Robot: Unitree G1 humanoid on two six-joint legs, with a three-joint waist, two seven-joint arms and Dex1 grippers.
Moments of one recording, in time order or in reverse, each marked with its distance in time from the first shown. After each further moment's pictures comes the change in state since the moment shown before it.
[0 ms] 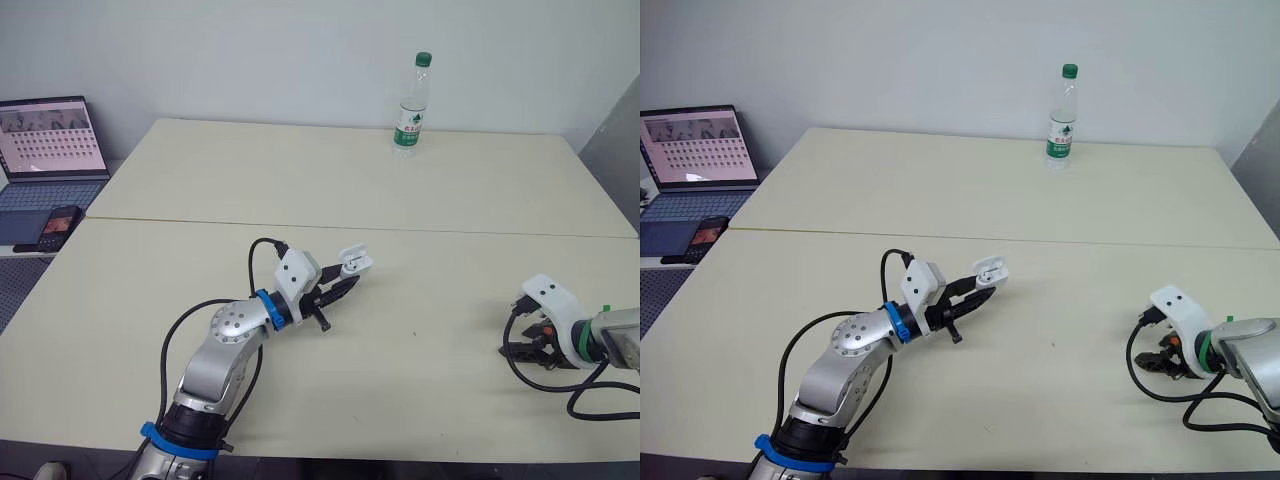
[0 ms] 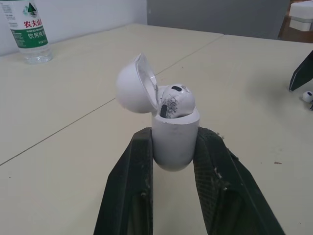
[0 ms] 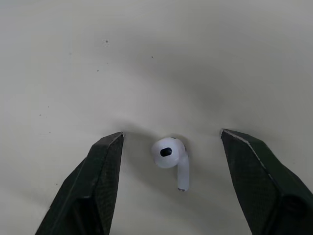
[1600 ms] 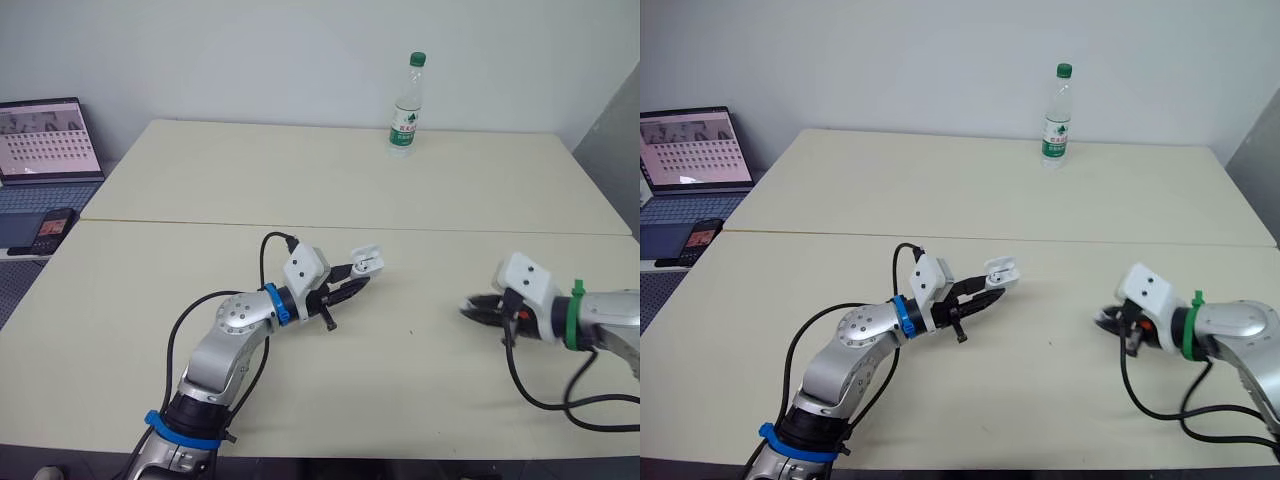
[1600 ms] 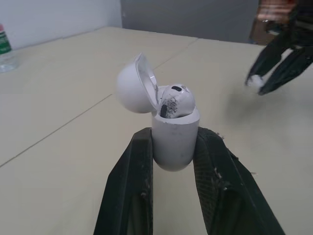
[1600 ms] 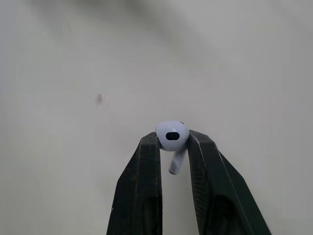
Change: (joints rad) left arm -0.076 -0.005 -0.022 -0.005 -0.063 0.092 -0.069; right arm 0.005 0.130 -0.044 -0.004 0.136 -0.774 0.072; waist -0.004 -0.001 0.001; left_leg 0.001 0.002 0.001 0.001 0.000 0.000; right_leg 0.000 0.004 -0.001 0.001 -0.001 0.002
